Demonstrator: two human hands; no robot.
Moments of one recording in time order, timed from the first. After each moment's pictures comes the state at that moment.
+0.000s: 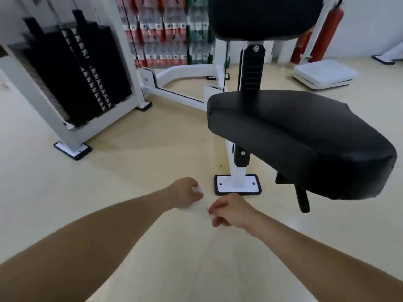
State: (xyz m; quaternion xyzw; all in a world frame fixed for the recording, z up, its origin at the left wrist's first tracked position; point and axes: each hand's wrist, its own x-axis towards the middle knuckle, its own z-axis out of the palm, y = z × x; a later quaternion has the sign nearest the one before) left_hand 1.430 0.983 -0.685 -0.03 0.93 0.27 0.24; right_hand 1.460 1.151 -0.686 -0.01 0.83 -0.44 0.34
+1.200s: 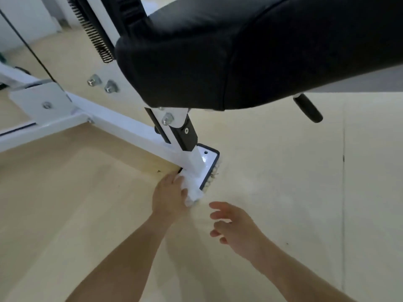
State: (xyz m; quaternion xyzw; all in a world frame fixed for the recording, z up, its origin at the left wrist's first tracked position) left_hand 1.210 0.997 -0.935 0.45 0.87 0.15 0.07; right_hand 1.405 1.025 -0.830 0.49 0.55 -0.68 -0.03
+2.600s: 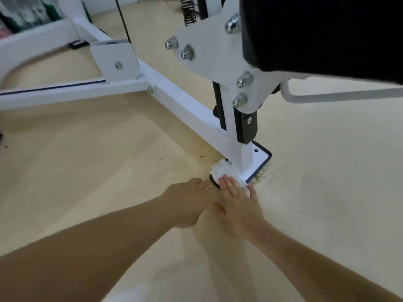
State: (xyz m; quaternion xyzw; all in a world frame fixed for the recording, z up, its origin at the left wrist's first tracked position) left_hand 1.205 0.931 -0.854 0.59 0.77 -0.11 0.20; right_hand 1.324 1.057 -0.940 0.21 0.96 -0.10 0.16
